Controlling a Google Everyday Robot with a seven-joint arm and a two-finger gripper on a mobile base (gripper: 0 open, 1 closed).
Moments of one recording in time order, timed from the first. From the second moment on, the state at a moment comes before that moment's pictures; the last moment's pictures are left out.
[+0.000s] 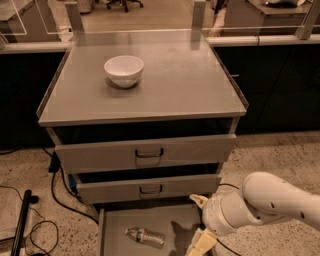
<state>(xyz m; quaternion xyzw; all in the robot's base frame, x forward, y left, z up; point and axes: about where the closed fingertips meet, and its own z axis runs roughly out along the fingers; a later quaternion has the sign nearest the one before) 0.378 -0.093 0.575 -0.58 0.74 0.24 0.23</state>
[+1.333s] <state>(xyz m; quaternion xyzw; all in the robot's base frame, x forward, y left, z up) 0.392 -0.071 0.473 -0.57 0.74 0.26 0.25</state>
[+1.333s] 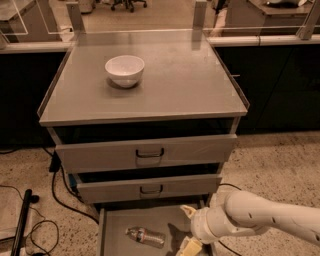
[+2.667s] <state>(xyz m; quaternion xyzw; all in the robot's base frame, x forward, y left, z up) 0.445 -0.031 0.293 -0.54 0.73 0.32 0.26</state>
